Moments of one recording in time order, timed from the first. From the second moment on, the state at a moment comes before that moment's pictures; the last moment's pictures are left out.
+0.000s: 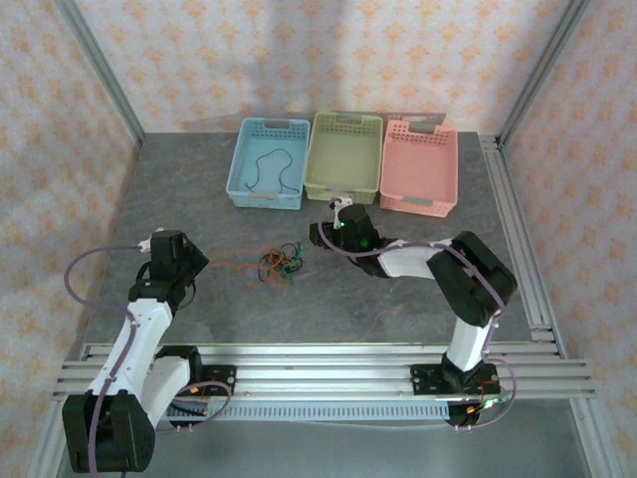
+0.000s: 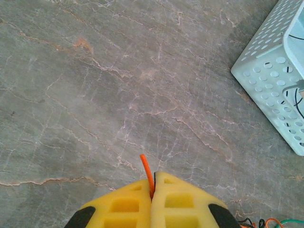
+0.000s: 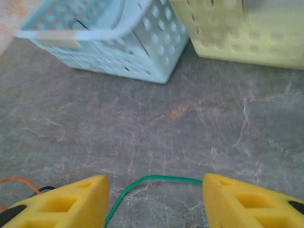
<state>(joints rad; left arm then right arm) 0.08 0.87 0.51 -0.42 -0.08 -0.76 0.68 1.81 0.92 0.34 -0.03 0.49</state>
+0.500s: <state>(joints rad) 0.08 0.88 0.51 -0.42 -0.08 -0.76 0.75 2.03 1.38 -0.27 0.14 0.72</state>
